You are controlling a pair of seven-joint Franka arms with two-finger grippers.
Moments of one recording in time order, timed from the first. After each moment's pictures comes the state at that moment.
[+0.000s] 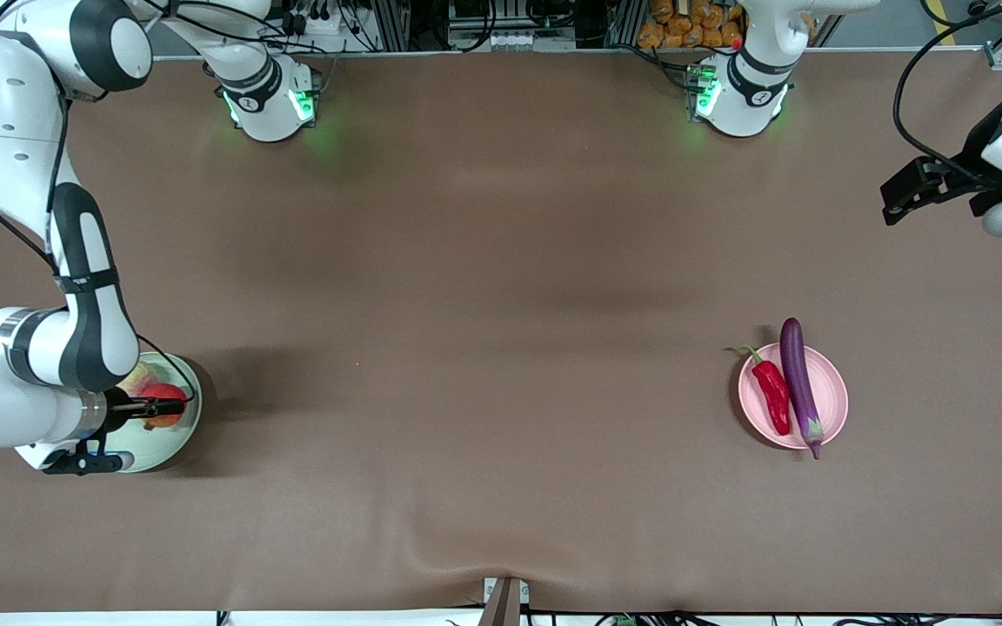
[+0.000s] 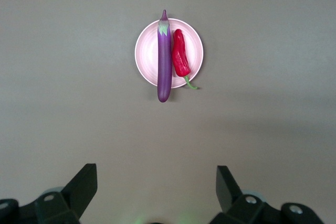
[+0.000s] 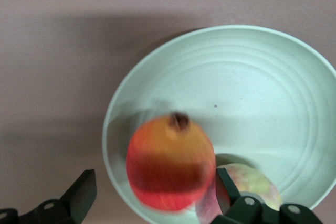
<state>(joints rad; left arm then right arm) -0.08 0.02 -0.06 -1.46 0.06 1.45 -0.20 -0.15 0.80 0.03 -1.30 -0.02 1.91 -0.15</state>
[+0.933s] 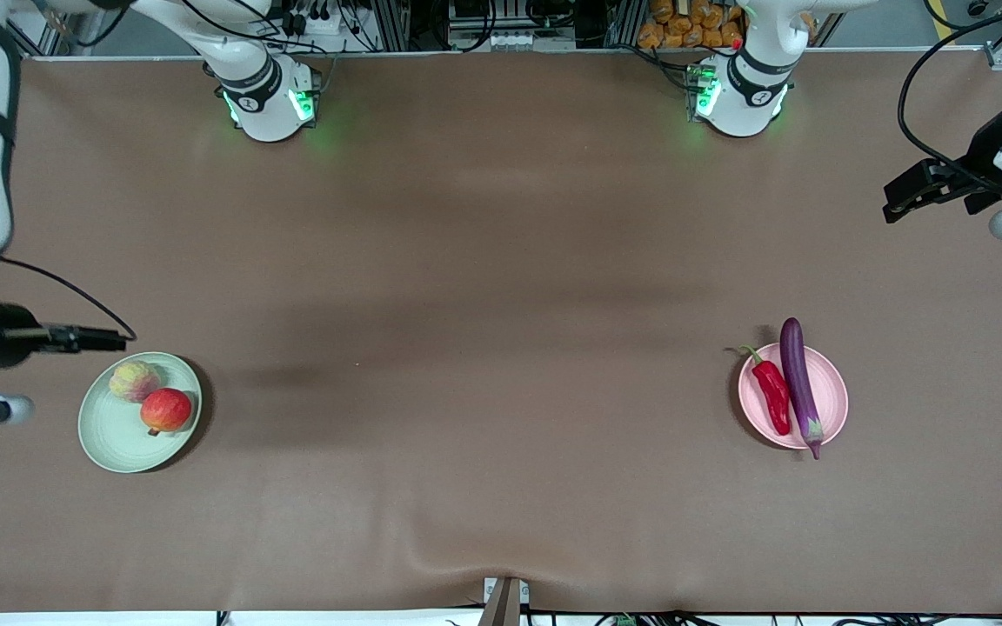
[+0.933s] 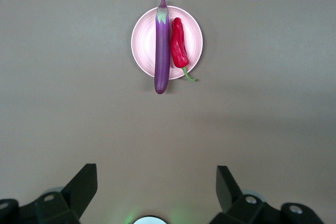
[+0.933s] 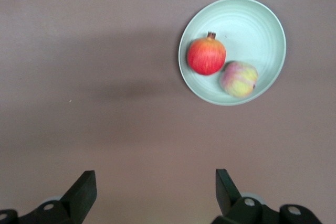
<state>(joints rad) -0.03 0.00 -0.07 -1.51 0.03 1.46 -0.19 -0.10 0.49 0.07 -1.10 0.01 1.37 0.04</state>
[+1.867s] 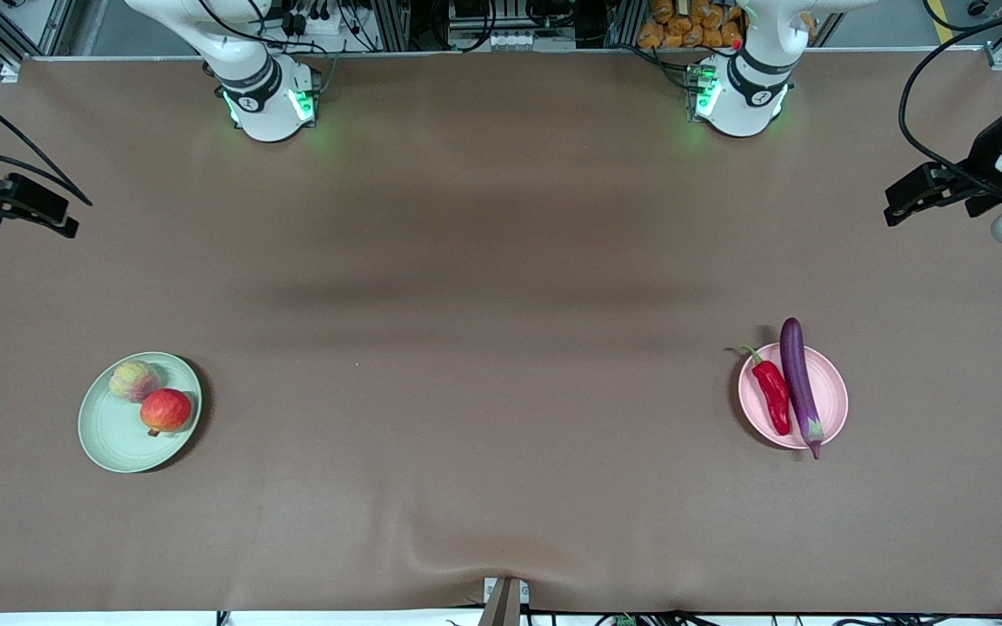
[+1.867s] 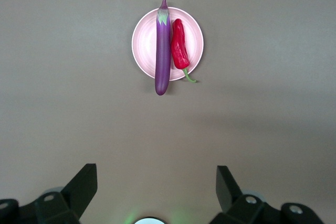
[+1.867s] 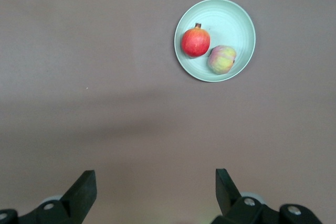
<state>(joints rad) -0.02 0.01 -0.08 -1.51 0.03 1.47 -0.19 -0.08 0.03 0.07 -1.48 0.02 1.46 0.09</state>
